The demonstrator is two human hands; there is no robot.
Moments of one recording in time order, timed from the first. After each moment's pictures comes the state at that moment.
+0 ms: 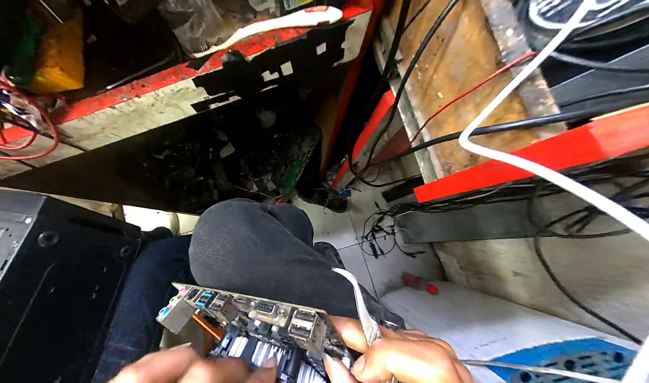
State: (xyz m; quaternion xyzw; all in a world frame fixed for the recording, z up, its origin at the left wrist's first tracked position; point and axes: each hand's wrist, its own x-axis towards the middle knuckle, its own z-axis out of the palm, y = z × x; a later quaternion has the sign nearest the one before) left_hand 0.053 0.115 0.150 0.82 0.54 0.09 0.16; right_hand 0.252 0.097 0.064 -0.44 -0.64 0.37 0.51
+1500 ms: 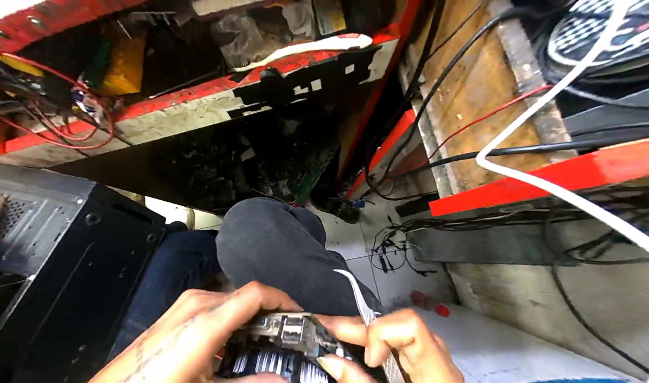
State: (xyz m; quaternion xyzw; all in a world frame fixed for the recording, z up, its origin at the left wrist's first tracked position) left_hand 0.012 0.173 0.122 0.80 0.35 0.11 0.47; right_hand 0.259 0.104 0.056 -0.36 -0.61 0.49 0.50
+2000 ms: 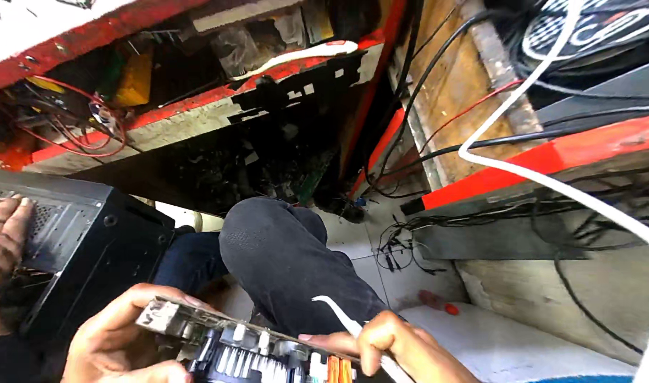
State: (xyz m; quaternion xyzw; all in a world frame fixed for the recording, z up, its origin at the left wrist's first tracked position) left_hand -0.035 0.137 0.120 0.64 0.43 0.32 0.55; right_hand 0.286 0.098 0.059 -0.26 -0.62 0.61 0.42
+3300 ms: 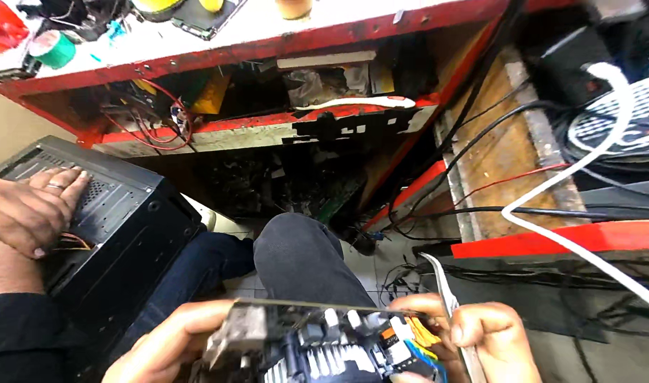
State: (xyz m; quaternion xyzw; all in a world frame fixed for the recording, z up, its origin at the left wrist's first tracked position) left_hand 0.011 0.109 0.149 0.63 0.48 0.41 0.46; right_hand 0.293 0.126 0.065 -0.33 -0.58 0.54 0.51
